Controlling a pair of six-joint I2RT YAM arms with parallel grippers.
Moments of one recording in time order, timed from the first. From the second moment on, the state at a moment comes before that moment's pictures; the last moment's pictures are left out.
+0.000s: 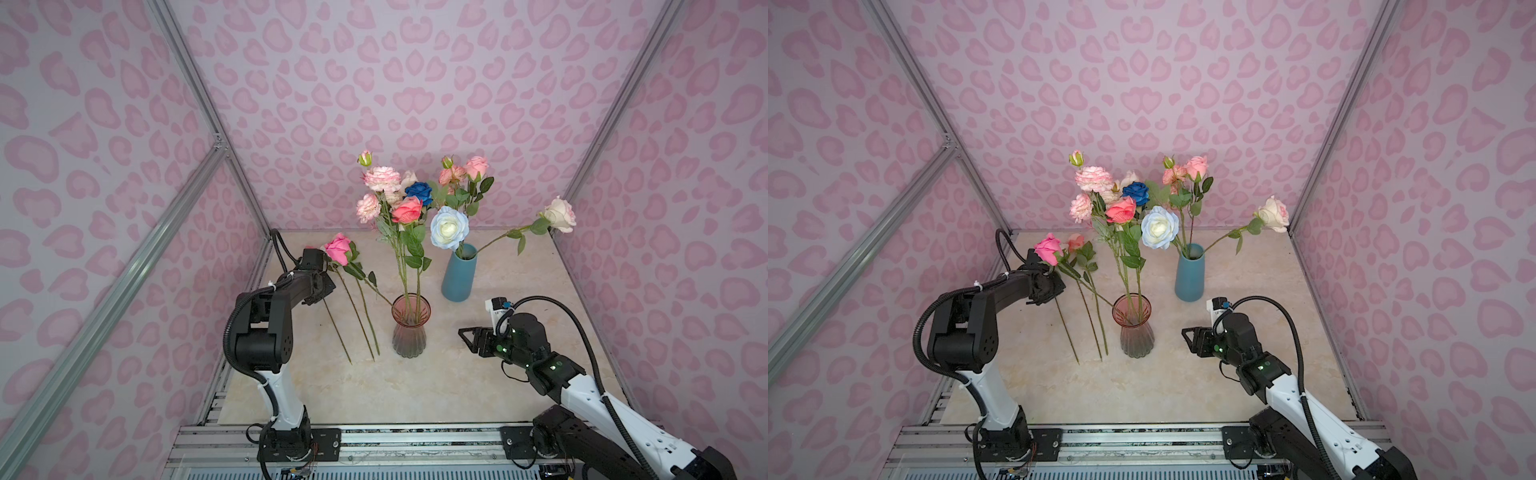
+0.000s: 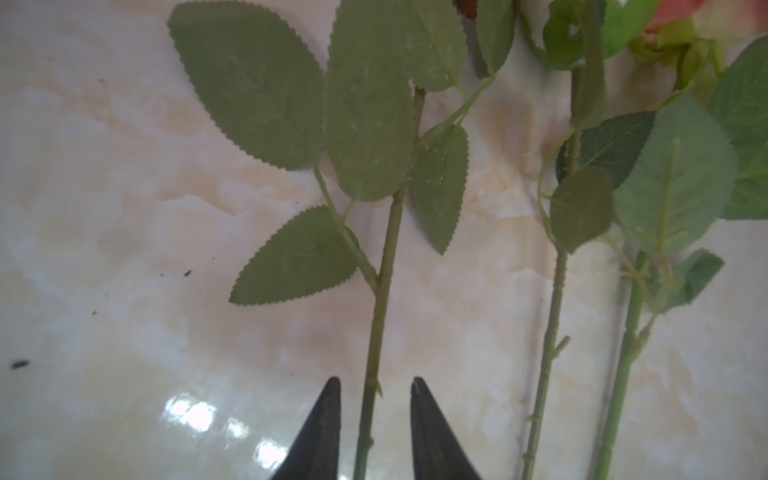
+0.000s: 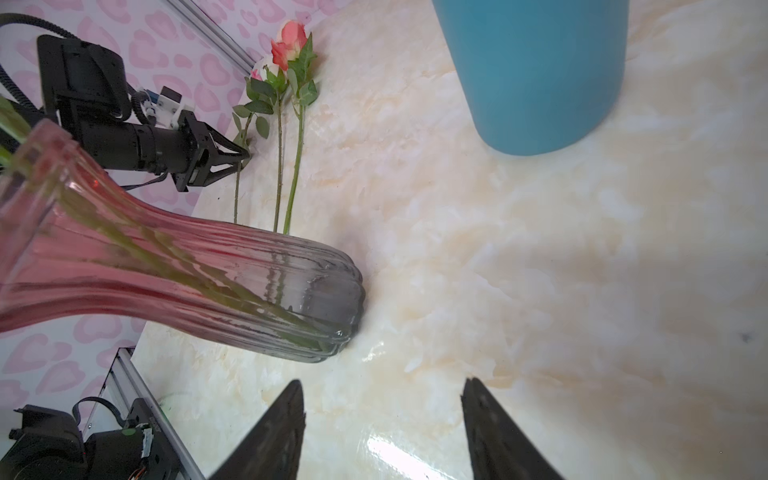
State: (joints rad) left arm -0.04 1.91 1.22 -0.38 -0.10 -0.63; right arm 0.47 0.84 0.40 -0.13 -0.25 0.57
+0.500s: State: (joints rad) left arm -0.04 1.61 1.14 -0.44 -0.16 -0.58; right arm 0.46 0.82 0.42 -0.13 -0.27 0.57
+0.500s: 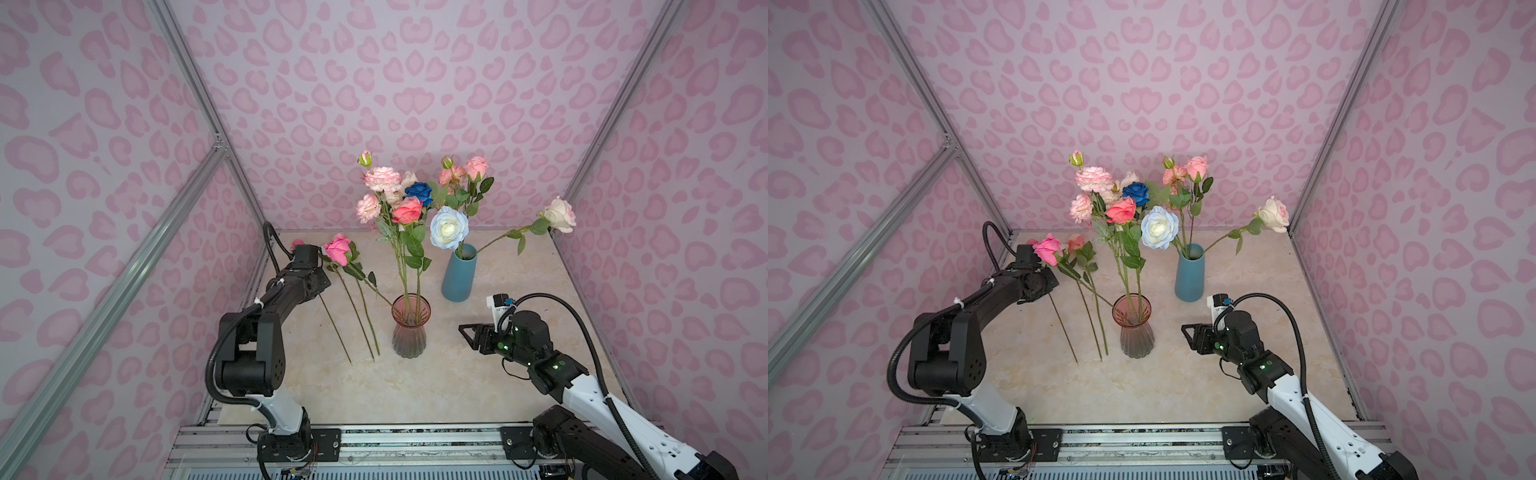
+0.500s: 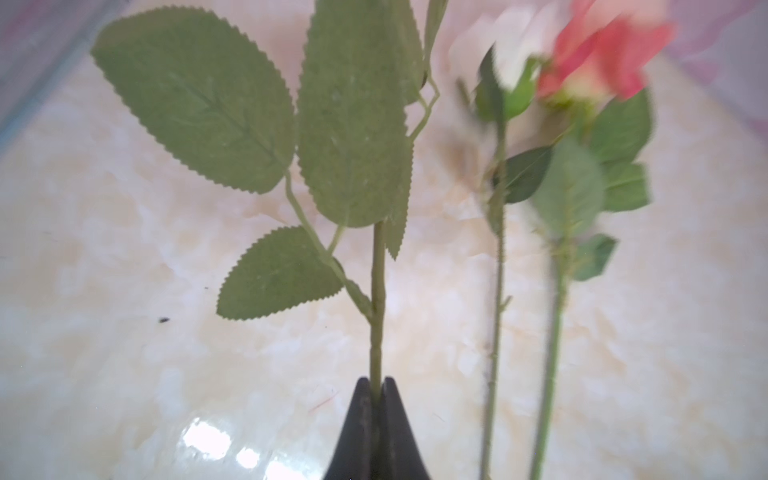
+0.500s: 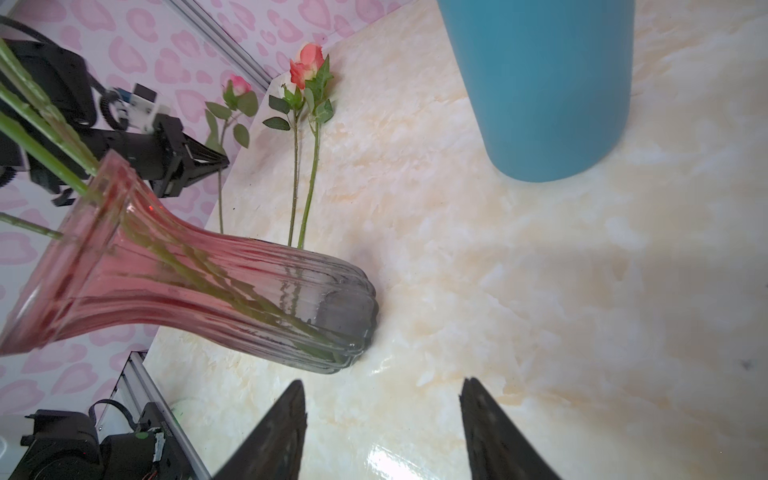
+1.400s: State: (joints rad) left arm -0.18 0.53 1.12 -0.23 0.25 -0.39; right arm 0.47 0.66 0.48 -0.20 -0.27 0.64
